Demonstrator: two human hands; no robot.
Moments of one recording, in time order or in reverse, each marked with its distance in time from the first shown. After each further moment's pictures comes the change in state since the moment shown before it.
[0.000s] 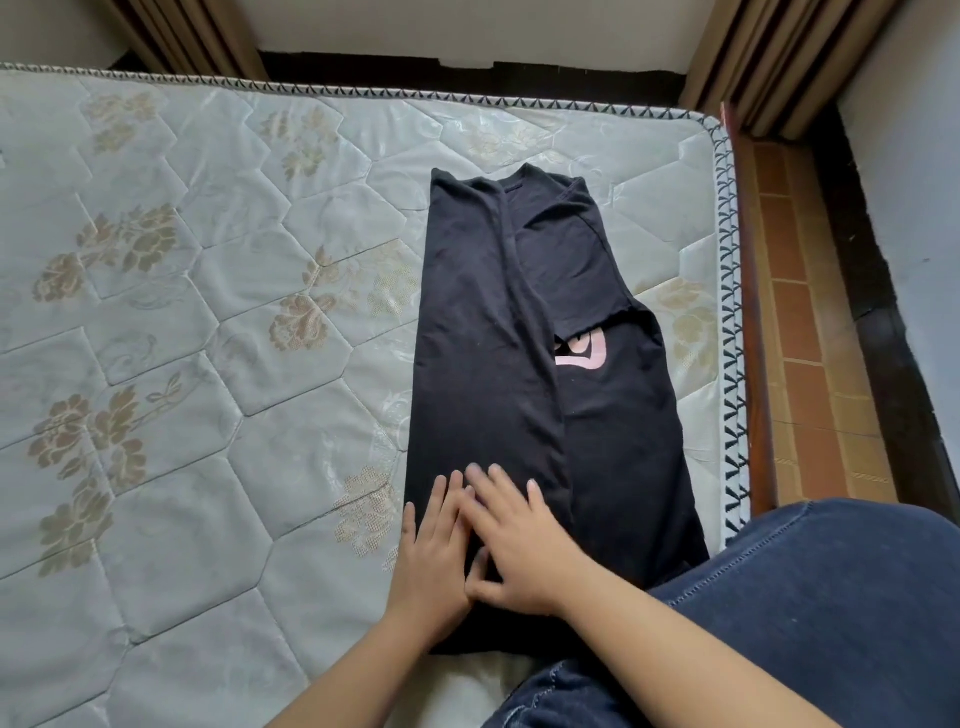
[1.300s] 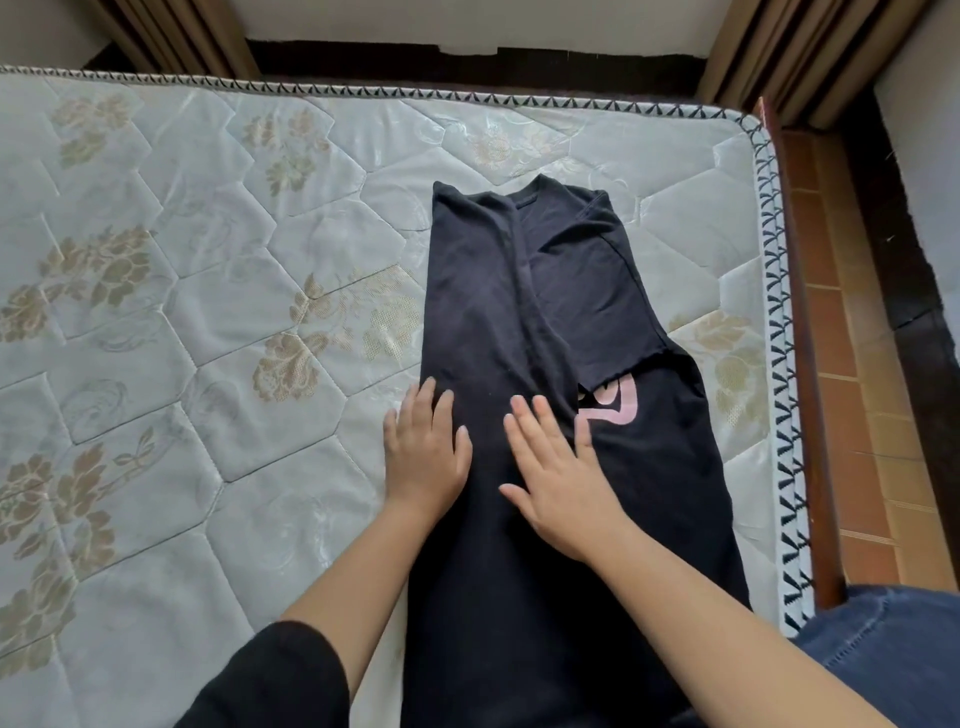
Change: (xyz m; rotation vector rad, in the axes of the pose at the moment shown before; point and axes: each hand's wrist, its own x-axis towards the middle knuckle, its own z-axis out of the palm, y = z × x) left_hand 0.175 -0.049 -0.040 -0.003 0.181 -0.170; right_hand 0.094 0.079 -0.027 -0.253 0.265 0.209
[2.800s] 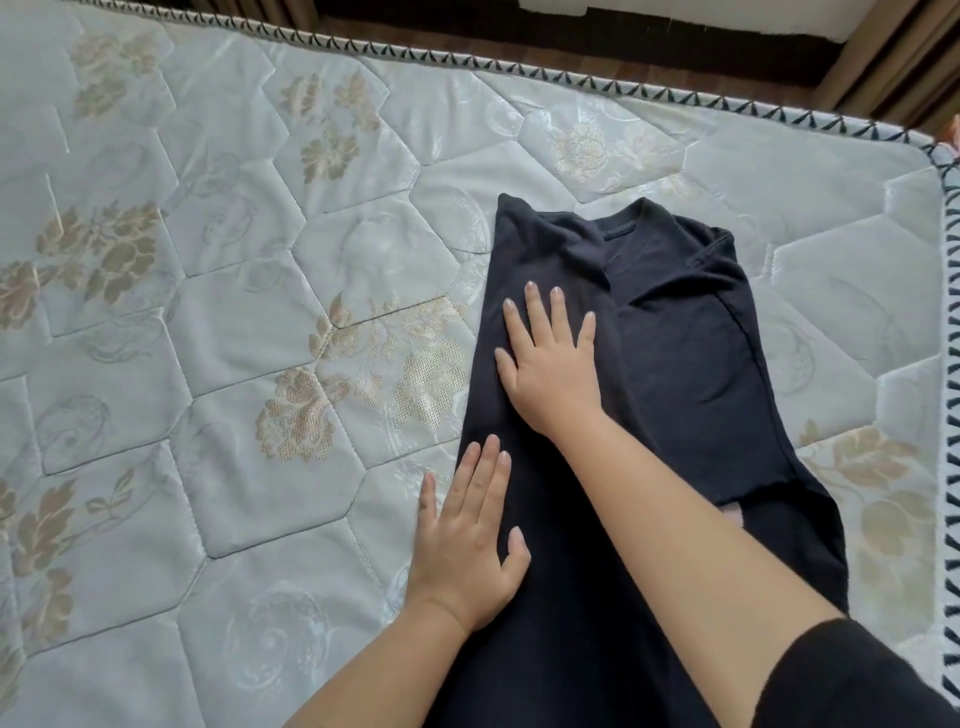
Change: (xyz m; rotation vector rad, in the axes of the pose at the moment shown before) left_hand 0.017 -0.010 0.030 -0.035 -0.114 -0.007; right_hand 0.230 0.012 0.008 0.042 -0.142 0.071
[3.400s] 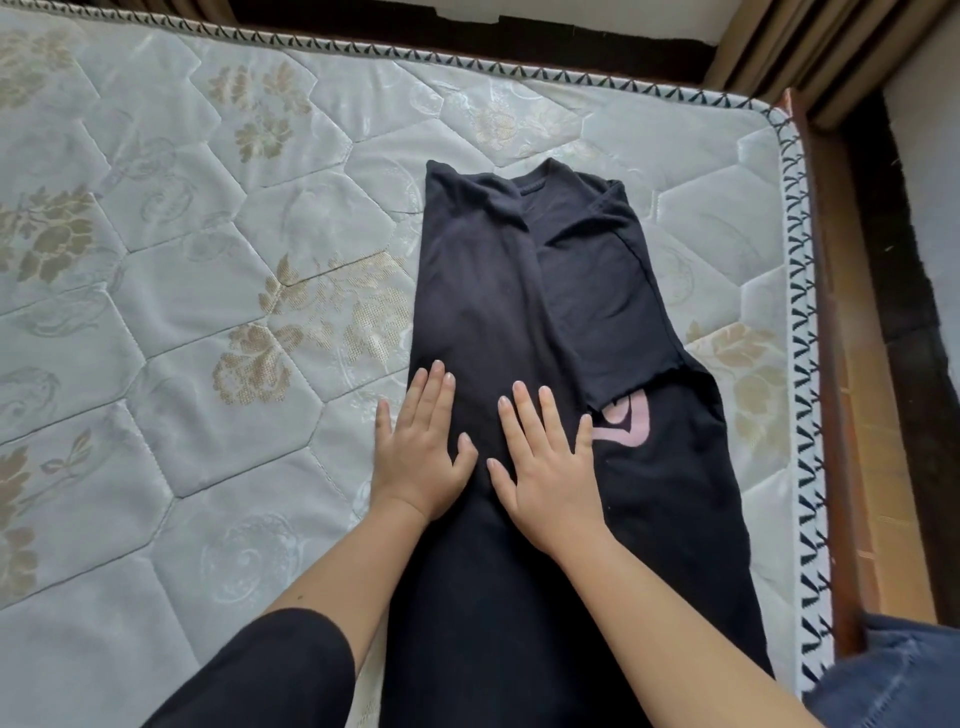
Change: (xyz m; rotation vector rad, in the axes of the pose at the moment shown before) left_hand 0.000 0.002 -0.006 -0.030 0.026 0.001; right_hand -0.191 0.002 0.048 0.013 0.161 0.093
